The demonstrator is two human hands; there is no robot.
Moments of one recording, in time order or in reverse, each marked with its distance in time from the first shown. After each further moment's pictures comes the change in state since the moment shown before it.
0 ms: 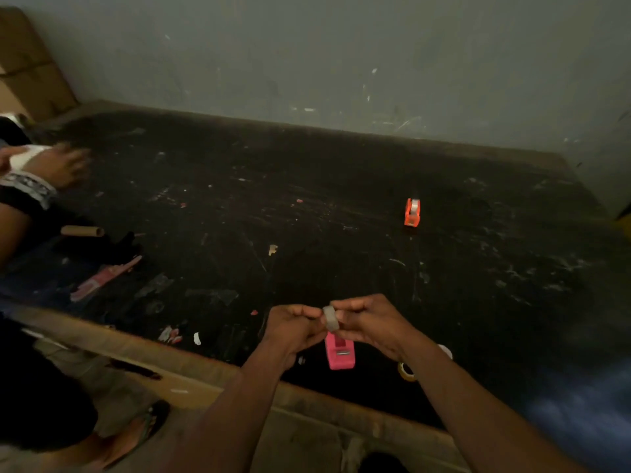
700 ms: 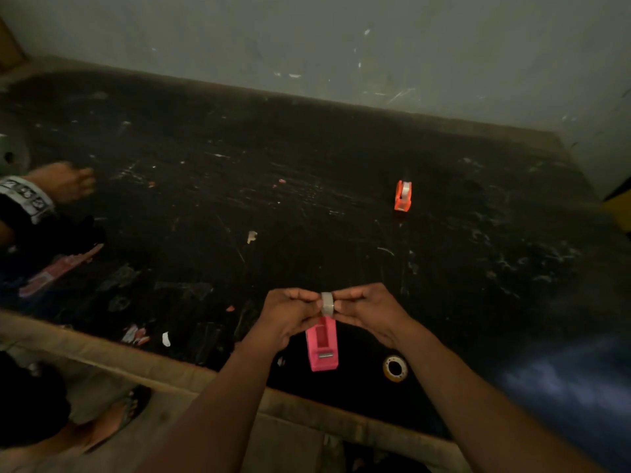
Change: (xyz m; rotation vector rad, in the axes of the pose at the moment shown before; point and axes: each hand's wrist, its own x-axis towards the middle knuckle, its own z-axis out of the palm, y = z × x) left_hand 0.046 0.013 0.026 0.045 -0.053 -0.099; right_hand 0.039 -0.003 -0.035 0.025 0.105 0.087
